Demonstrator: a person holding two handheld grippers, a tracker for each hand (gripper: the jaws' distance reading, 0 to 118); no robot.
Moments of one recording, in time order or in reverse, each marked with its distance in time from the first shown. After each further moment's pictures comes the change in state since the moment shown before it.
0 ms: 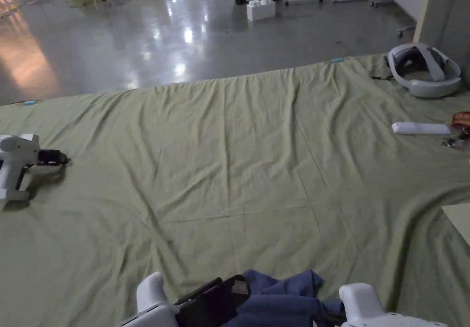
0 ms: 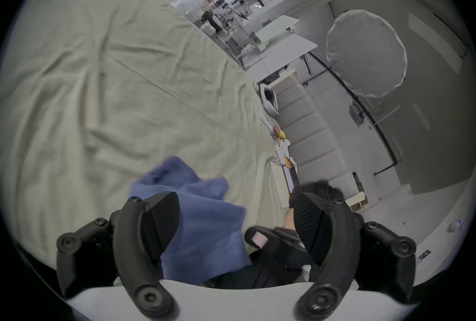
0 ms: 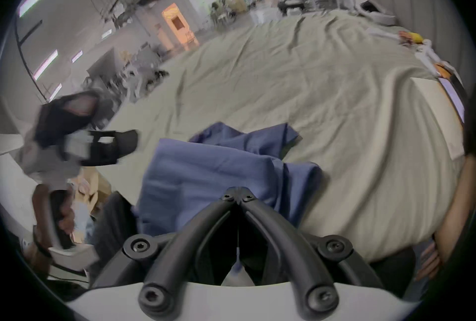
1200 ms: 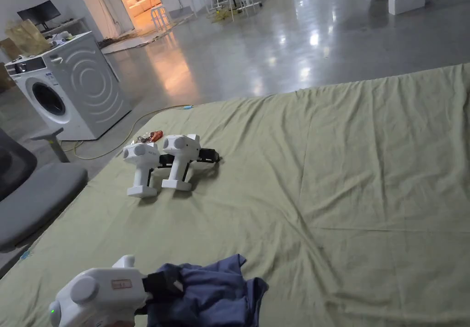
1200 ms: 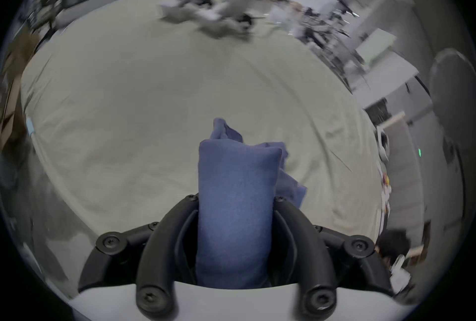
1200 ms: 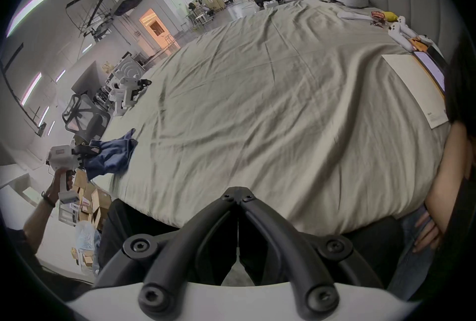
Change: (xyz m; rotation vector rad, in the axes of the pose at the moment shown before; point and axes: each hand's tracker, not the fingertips) left arm -0.206 0.168 0.208 0.045 0.676 0.224; right arm 0.000 -0.022 0.081 0.065 -0.024 -0.169
